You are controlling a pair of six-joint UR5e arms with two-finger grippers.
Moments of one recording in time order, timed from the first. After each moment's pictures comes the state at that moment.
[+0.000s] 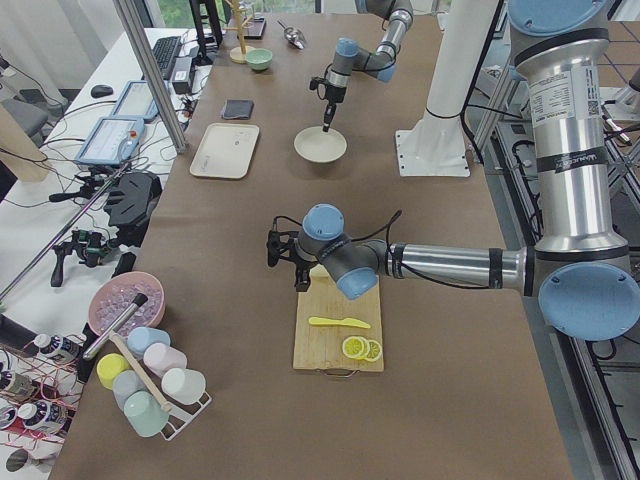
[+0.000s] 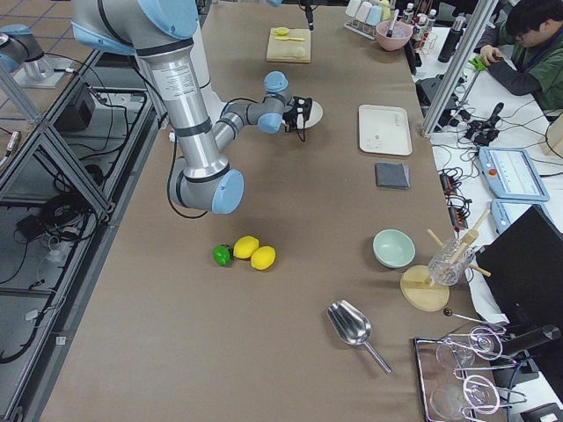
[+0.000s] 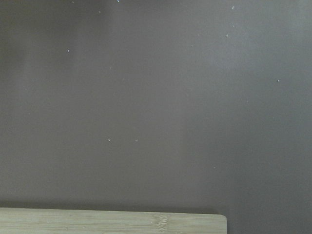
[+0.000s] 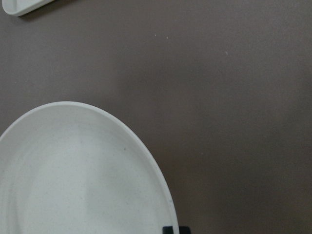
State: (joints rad) left arm -1.11 -1.39 -1.72 -2.45 -2.23 -0.96; right arm 0.42 -1.09 1.69 -1.06 1.70 1.55
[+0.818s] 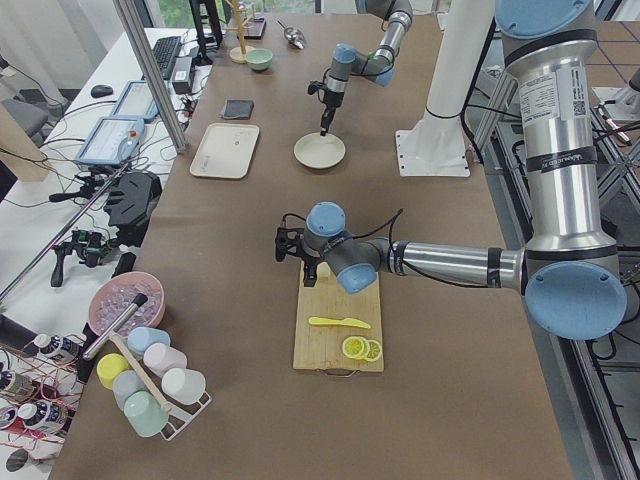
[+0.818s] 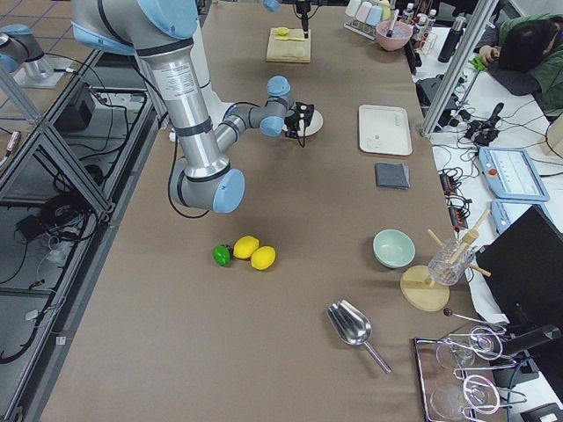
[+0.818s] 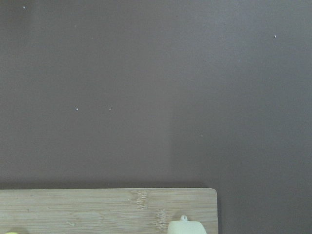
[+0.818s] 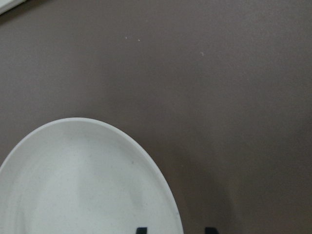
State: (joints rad) left arm -1.02 -1.39 -1.72 -2.45 -2.22 -0.96; right arm 0.44 -1.08 1.66 -1.06 1.70 1.60
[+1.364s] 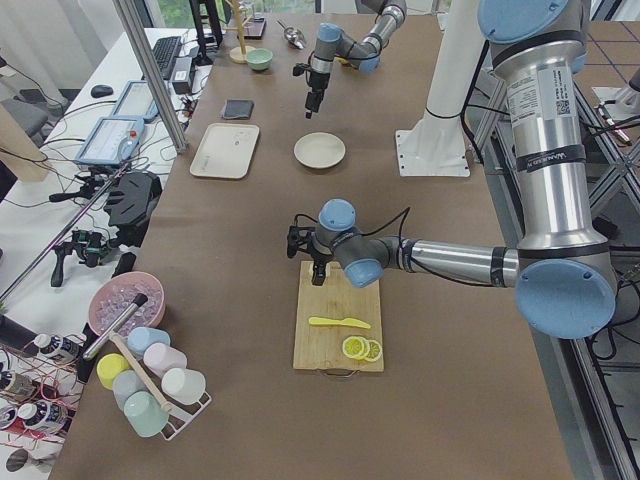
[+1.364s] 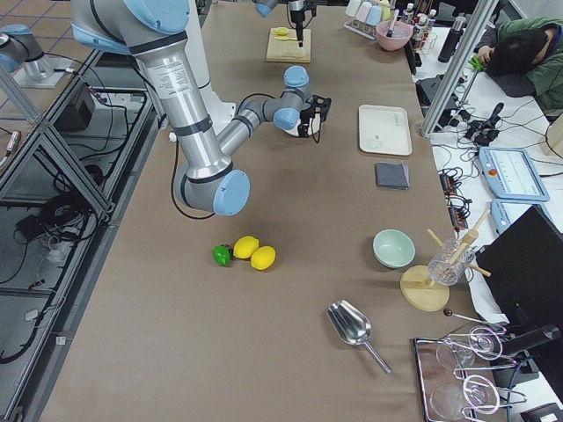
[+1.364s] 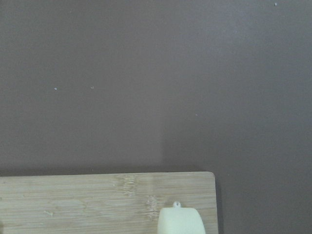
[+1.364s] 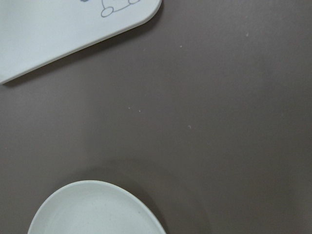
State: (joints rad) left arm -0.87 -1.34 -1.77 -2.45 -2.05 -1.00; right arm 0.60 -1.08 1.74 -1.21 1.88 1.54
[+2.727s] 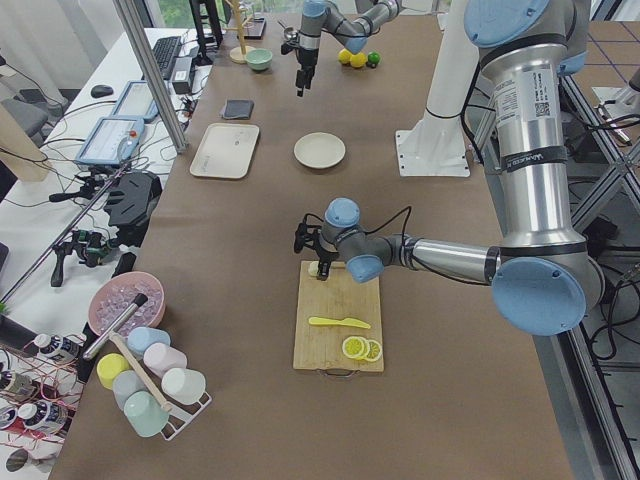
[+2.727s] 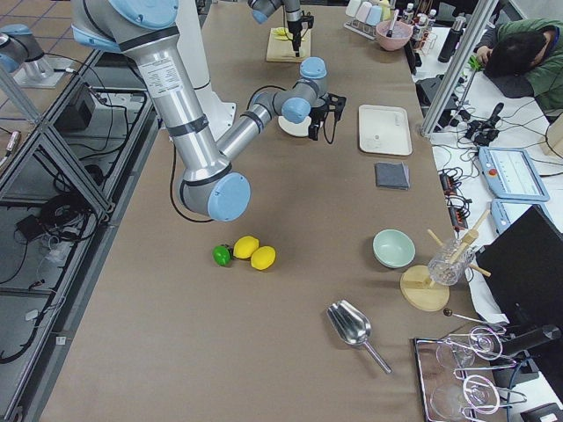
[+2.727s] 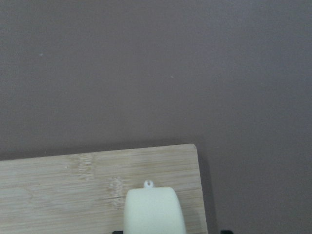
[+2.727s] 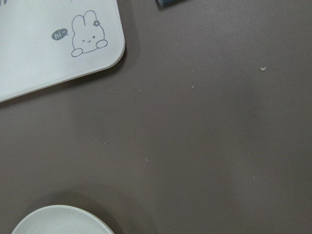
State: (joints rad) left arm -0.78 -1.38 -1.73 -2.44 -1.98 -0.95; right arm 0.72 -1.10 1.80 -1.36 2.01 1.42
